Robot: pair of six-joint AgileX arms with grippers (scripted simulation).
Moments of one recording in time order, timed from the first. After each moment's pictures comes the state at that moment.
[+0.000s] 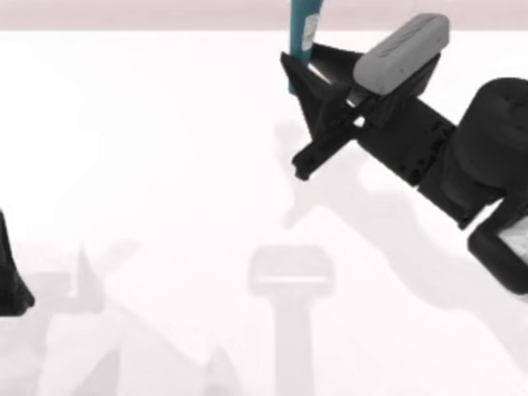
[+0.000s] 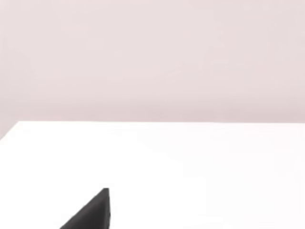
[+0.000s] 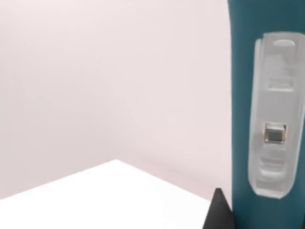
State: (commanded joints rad) left arm 0.00 0.00 0.00 0.00 0.00 0.00; right arm 0.63 1.61 0.72 1.03 -0.15 0.04
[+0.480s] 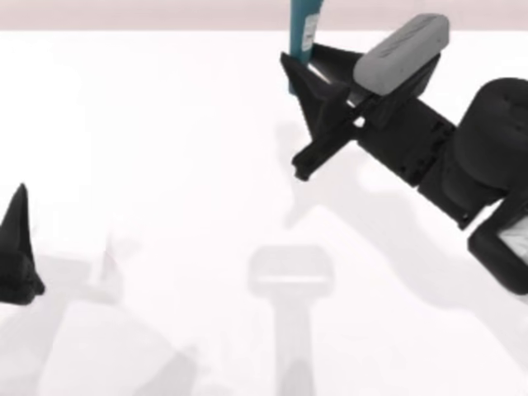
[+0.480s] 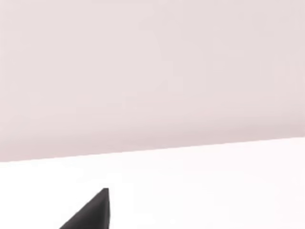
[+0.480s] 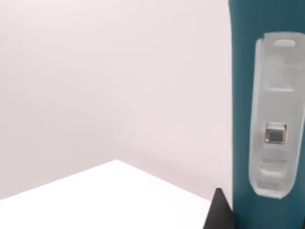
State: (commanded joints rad) left arm -0.04 0.16 0.12 0.07 0.13 0.02; right arm 0.63 1.61 0.72 1.03 -0.15 0.04
